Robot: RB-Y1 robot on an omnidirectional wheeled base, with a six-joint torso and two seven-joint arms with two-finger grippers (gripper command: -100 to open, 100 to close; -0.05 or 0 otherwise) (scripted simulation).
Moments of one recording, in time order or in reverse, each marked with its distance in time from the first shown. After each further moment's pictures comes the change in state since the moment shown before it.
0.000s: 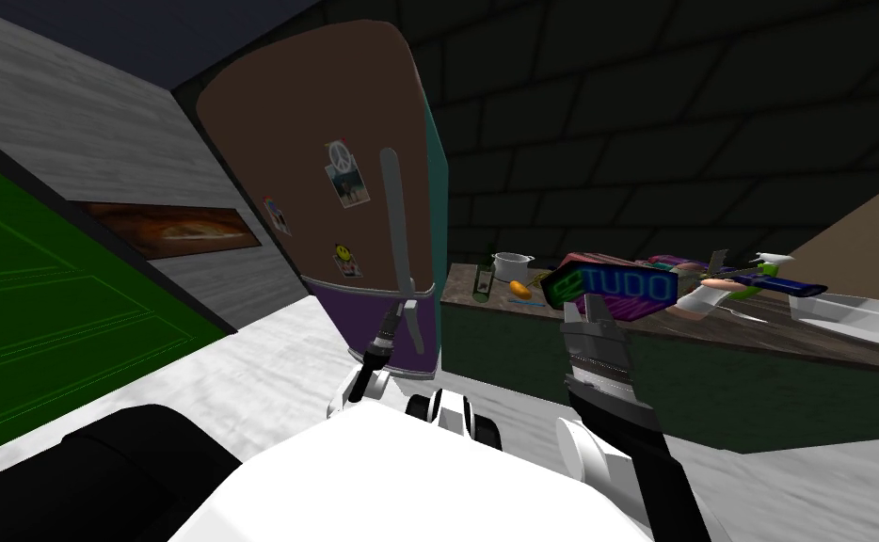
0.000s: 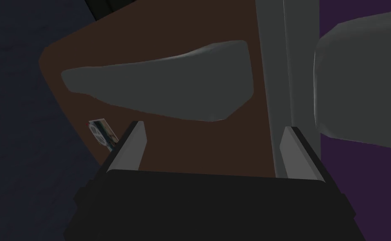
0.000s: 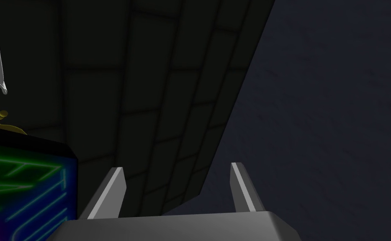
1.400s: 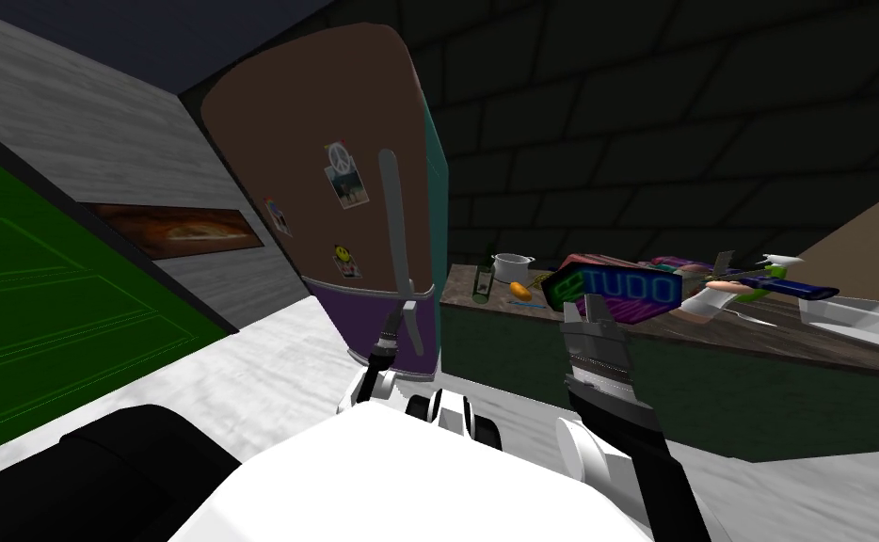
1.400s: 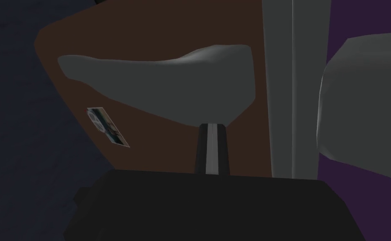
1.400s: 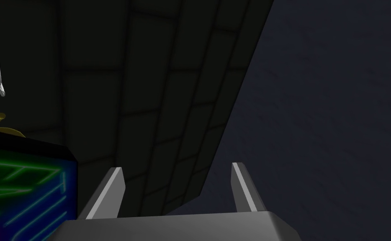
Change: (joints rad) left arm -0.016 -0.091 0.012 0.032 -0.003 -0.037 -0.011; right arm 0.000 0.000 0.000 0.000 0.000 0.000 0.000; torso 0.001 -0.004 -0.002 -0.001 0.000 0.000
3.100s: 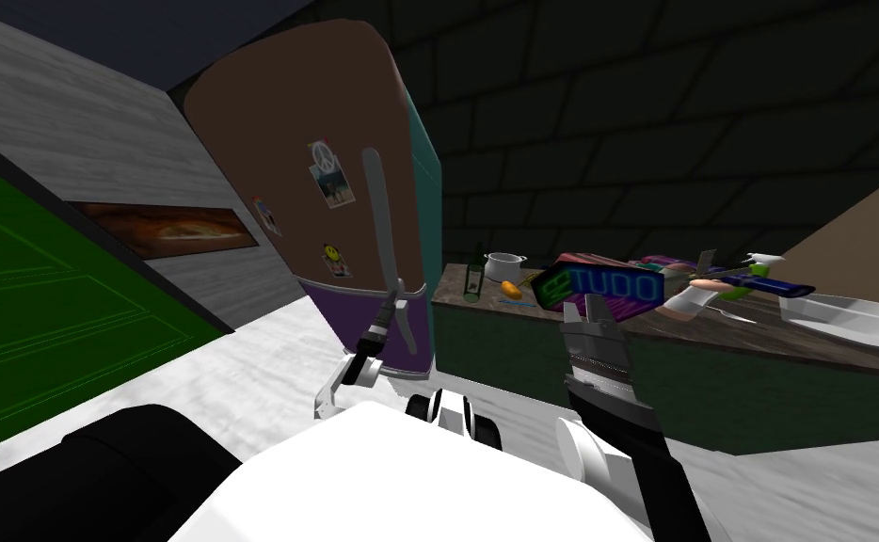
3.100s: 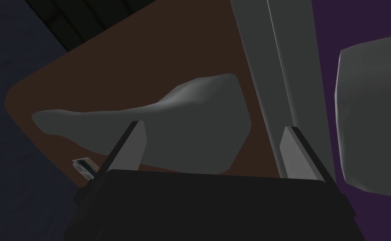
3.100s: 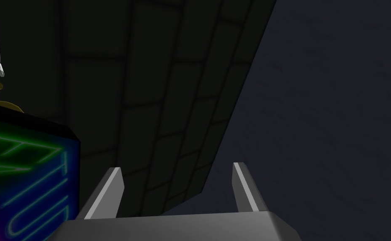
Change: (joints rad) left arm 0.017 0.144 0.036 -0.214 -0.021 0.372 0.012; right arm 0.000 0.000 0.000 0.000 0.000 0.000 0.000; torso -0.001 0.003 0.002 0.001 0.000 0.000
